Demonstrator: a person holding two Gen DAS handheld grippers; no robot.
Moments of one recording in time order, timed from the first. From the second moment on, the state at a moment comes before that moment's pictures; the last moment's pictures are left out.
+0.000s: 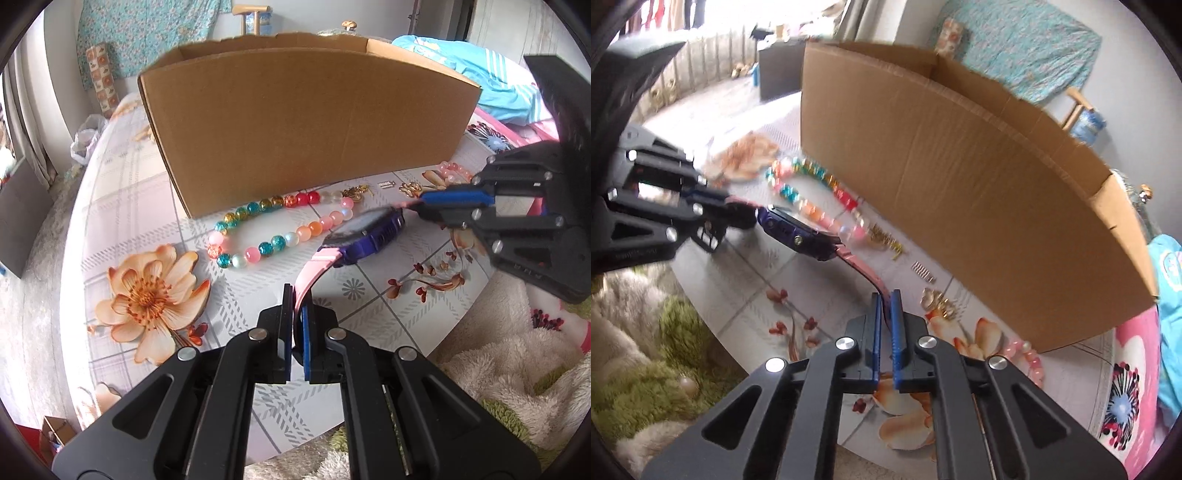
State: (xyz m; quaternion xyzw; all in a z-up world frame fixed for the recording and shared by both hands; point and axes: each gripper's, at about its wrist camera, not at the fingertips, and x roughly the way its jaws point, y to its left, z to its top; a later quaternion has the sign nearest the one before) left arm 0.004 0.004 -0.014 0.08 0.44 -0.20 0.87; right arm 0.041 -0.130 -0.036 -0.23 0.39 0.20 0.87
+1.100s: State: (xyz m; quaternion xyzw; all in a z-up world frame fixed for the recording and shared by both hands) left arm 0.229 -0.043 0.036 0.07 0.59 -0.23 0.77; right arm 0.292 -0.185 0.007 -0.05 0.60 0.23 0.76
